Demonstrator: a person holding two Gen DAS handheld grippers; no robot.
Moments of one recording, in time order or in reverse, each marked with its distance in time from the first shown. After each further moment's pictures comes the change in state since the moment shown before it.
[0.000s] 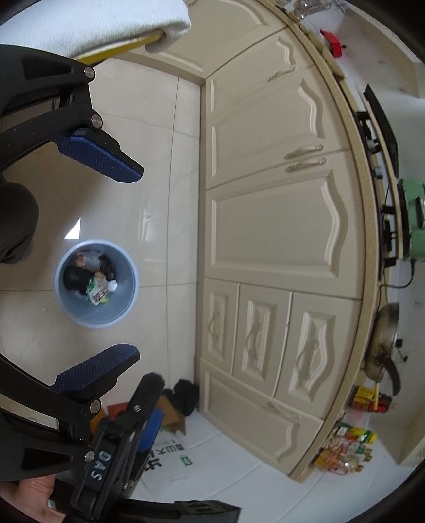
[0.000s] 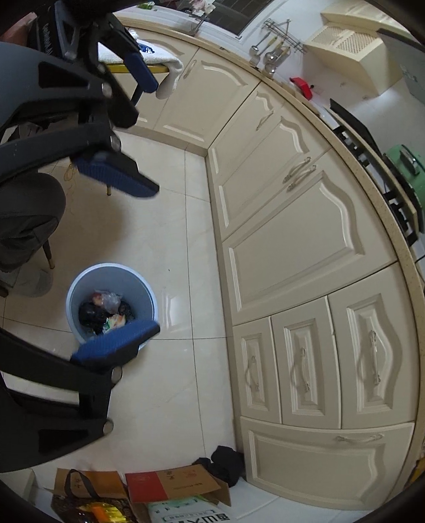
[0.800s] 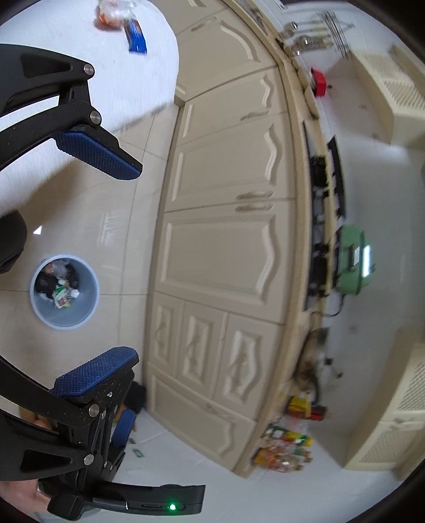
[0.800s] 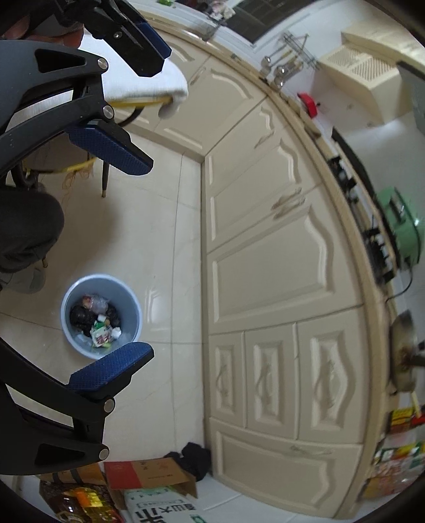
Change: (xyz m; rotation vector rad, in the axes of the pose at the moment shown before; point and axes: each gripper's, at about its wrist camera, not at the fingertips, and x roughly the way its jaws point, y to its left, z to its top) left arm -0.177 0.072 -0.106 -0.115 -0.262 0.015; right arm -0.052 0.086 0.001 -0.119 -0.077 -0.010
